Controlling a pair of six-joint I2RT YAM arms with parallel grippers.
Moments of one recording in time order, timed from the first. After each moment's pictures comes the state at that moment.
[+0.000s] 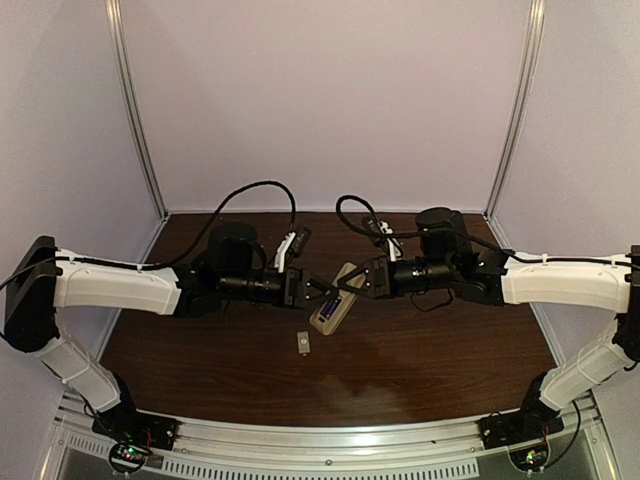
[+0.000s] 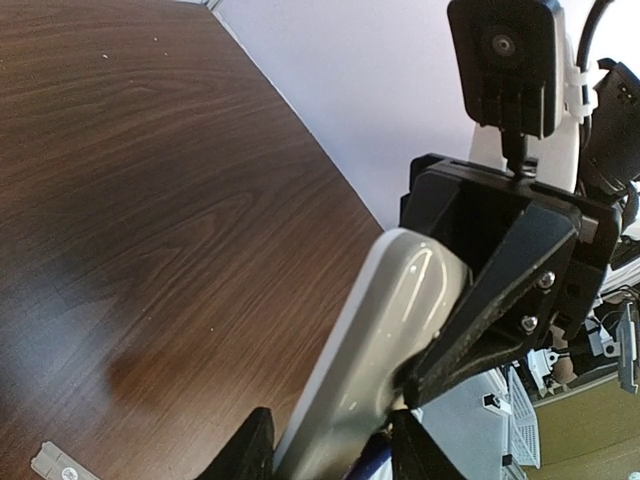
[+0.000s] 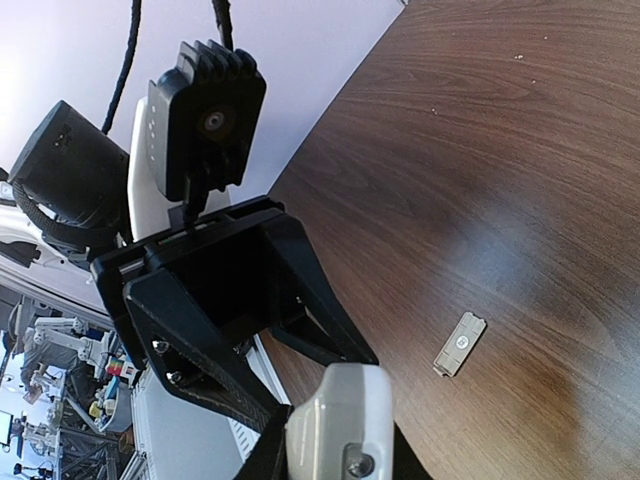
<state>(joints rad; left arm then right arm) -0.90 1.54 0.88 0.33 0.50 -0.71 0.83 1.40 0.93 0.07 -0.47 0.66</state>
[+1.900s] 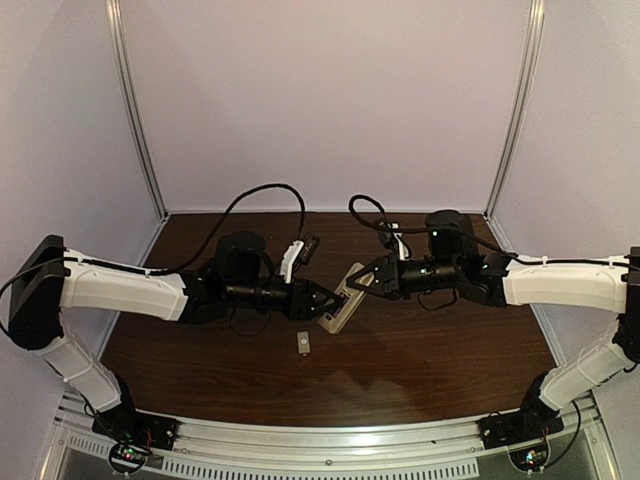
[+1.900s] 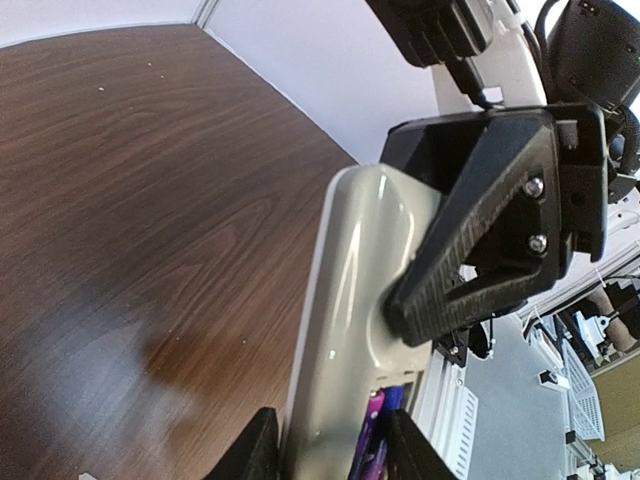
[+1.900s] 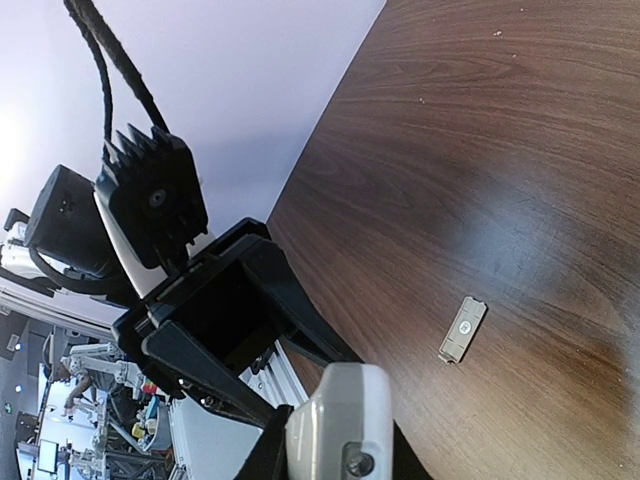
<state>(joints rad) -0.94 1.57 0.87 0.34 0.42 -0.52 0.77 1.39 0.87 0.14 -0.55 0.78</state>
